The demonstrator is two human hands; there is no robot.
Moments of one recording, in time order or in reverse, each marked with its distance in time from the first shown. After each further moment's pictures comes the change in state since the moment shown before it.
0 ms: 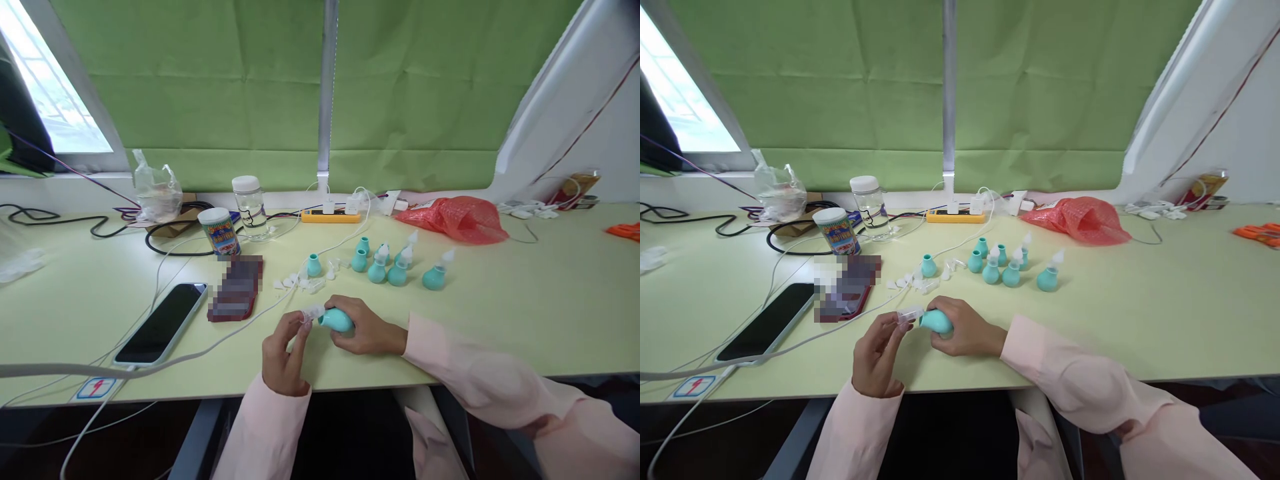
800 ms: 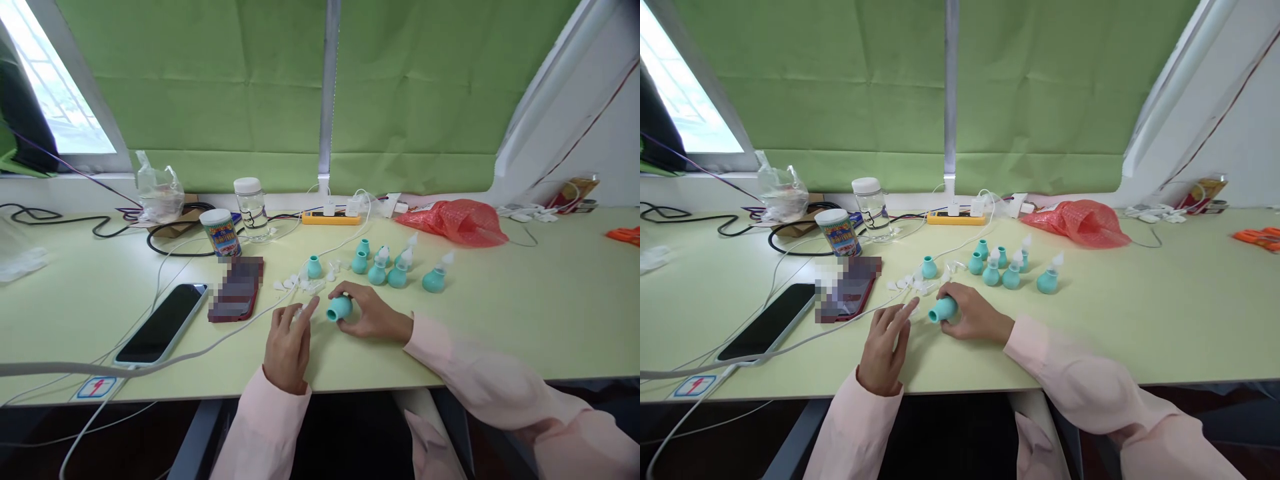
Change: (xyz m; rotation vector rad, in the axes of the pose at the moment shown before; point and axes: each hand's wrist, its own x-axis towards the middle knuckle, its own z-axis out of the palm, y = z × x) left_hand 0.013 -0.001 -0.005 0.644 -0.111 0.494; right_hand 0.005 0.014 -0.019 -0.111 0.021 0.004
